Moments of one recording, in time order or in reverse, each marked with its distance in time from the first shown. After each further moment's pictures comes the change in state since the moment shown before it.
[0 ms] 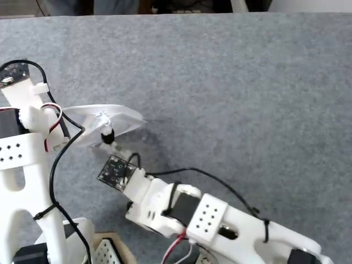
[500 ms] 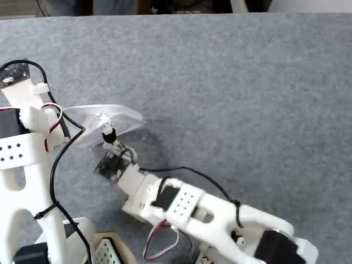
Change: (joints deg) left arm 0.0 0.0 0.0 0.0 0.0; right arm 4.2 20.7 0.4 -17.1 0.1
